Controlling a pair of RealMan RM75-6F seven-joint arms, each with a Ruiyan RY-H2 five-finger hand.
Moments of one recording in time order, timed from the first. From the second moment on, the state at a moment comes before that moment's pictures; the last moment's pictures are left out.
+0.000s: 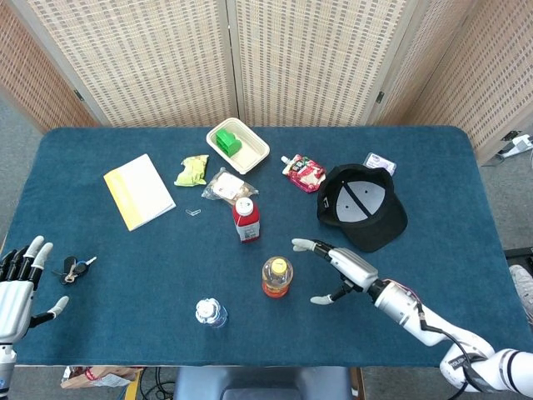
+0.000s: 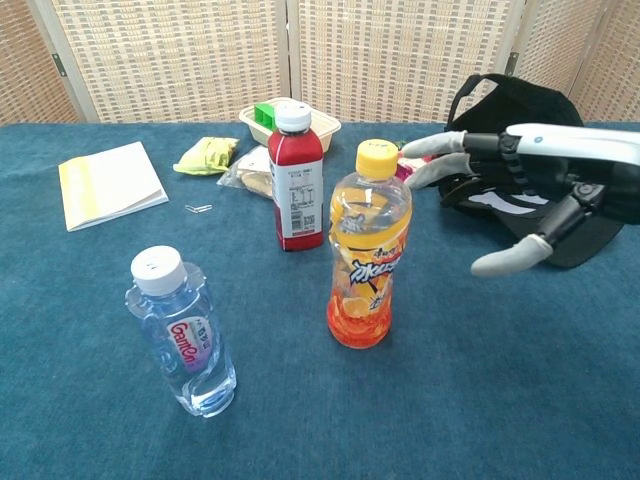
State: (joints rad) left arm -0.09 -1.11 -0.06 -1.66 1.49 1.53 0.19; right arm 0.64 -1.27 0.03 -1.59 -1.70 0.93 0.82
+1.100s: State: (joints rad) left arm -0.07 -1.11 -0.06 -1.63 1.47 1.53 0.17; right arm 0.76 -1.43 0.03 -1.53 -1.64 0.96 0.87
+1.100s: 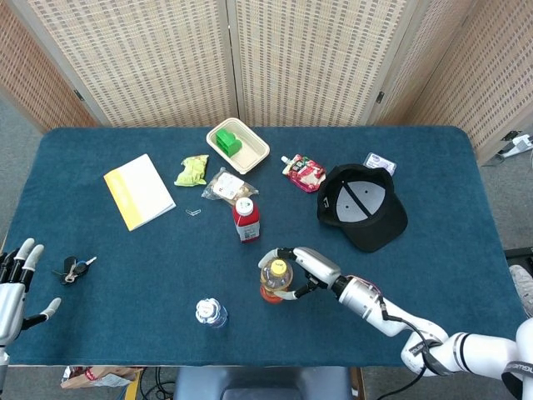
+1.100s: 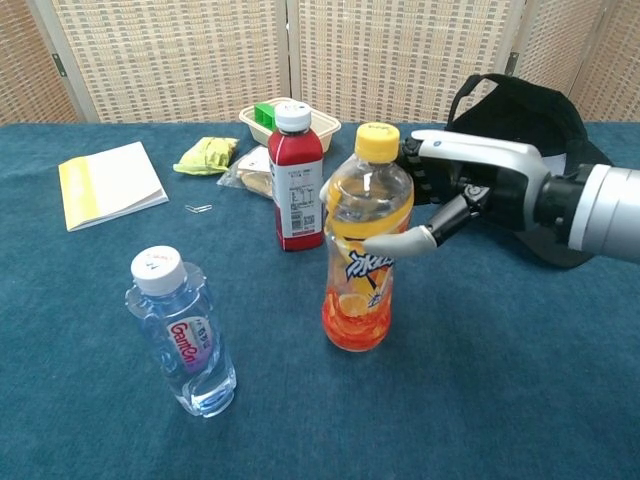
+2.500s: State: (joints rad) left arm -0.07 -1.12 -0.05 -1.62 1.48 1.53 0.14; right arm 0.80 -1.42 -0.07 -1.60 -1.73 0.98 0.83
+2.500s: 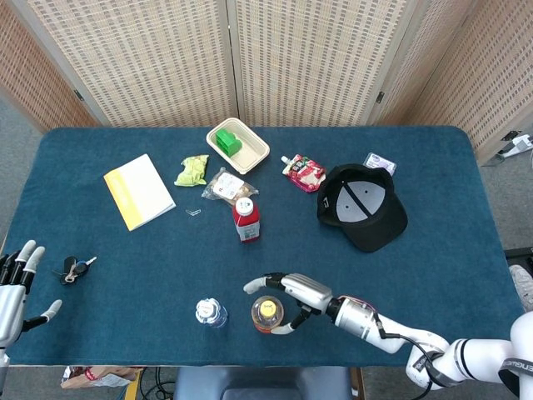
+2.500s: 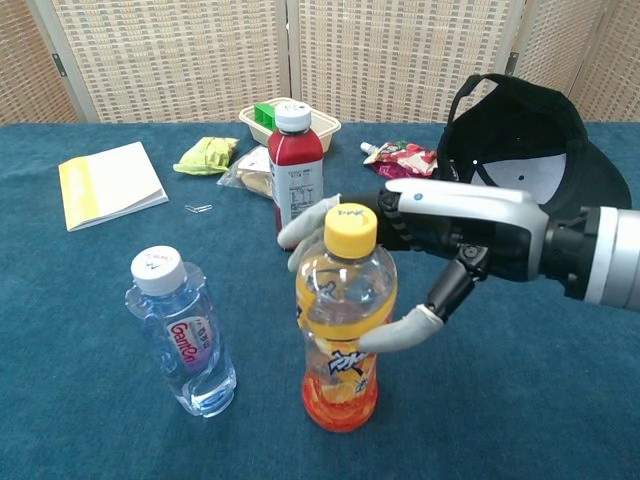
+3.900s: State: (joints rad) left arm -0.05 -1.09 -0.04 -1.67 1.52 1.56 0.16; right arm 0.86 -1.49 0.19 -1.39 -1.36 0.84 0.64
